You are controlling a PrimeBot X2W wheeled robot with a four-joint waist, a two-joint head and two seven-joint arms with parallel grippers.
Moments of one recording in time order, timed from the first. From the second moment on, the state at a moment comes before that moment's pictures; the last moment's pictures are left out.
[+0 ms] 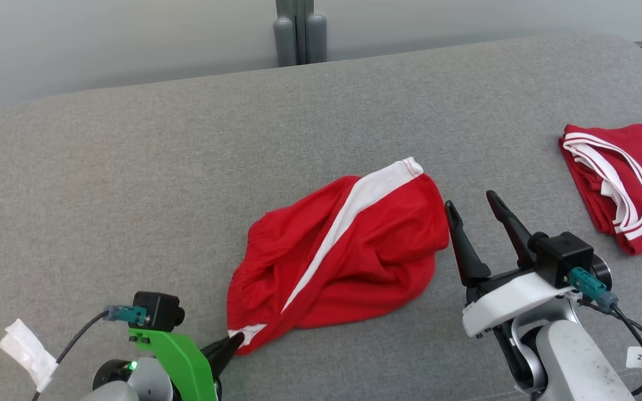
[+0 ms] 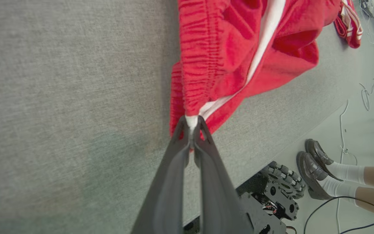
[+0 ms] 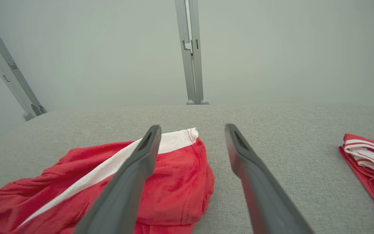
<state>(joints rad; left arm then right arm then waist) -0.38 0.65 -1.02 0.09 -1.31 0.09 0.15 -0.18 -0.09 0.17 0.15 0.20 0.13 -0.17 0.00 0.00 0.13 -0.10</state>
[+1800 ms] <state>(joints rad) -0.18 0.13 -0.07 0.25 -0.40 -0.09 -0.26 -0.52 -0.15 0.09 0.45 0.38 0.13 0.49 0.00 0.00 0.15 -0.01</state>
